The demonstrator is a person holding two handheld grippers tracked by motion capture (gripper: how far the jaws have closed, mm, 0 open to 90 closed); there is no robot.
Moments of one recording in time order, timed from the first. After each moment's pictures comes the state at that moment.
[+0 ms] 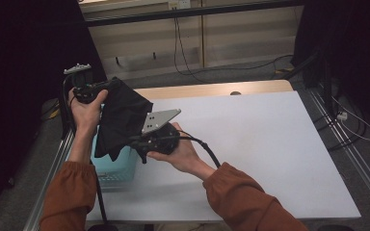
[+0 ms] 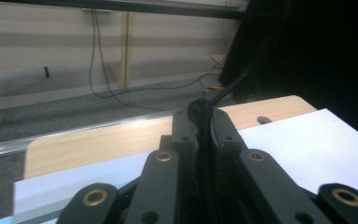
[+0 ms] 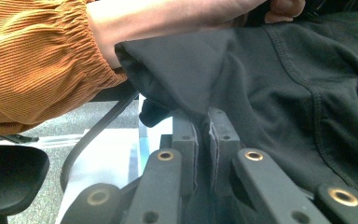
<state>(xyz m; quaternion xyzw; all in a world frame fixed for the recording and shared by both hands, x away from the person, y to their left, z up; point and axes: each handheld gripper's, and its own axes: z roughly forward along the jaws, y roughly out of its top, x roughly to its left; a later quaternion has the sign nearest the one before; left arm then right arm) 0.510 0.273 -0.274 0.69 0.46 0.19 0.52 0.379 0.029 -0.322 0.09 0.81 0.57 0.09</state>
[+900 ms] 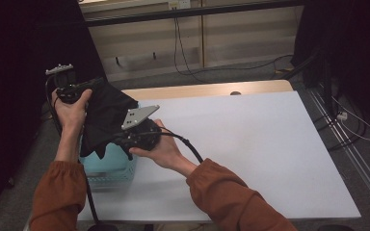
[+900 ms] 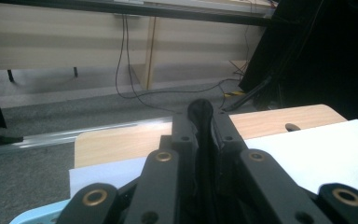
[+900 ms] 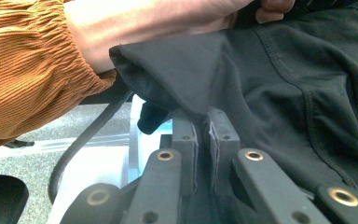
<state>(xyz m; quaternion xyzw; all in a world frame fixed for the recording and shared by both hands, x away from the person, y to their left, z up) 0.512 0.314 -0.271 0.67 0.48 0.22 0.51 0.394 0.073 -0.319 0.09 0.82 0.56 0.09</state>
